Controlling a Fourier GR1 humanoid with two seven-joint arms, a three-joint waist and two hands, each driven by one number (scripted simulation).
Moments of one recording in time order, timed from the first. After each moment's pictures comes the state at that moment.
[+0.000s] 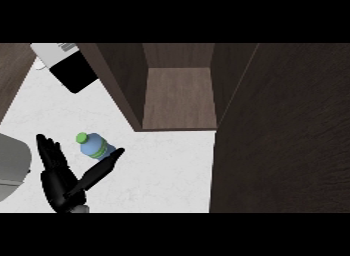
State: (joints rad) left arm 0.10 0.00 -0.13 -1.55 0.07 0.86 -0.21; right arm 0.86 -0.10 0.33 -2.50 -0.05 0.15 -0.11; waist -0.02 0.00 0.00
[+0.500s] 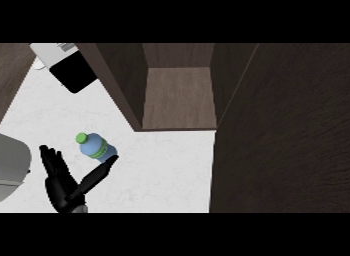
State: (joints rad) left arm 0.05 0.00 0.02 -1.22 0.35 0.68 -0.59; right arm 0.96 -0.14 0.34 -2.50 -0.05 0.17 -0.19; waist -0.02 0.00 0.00
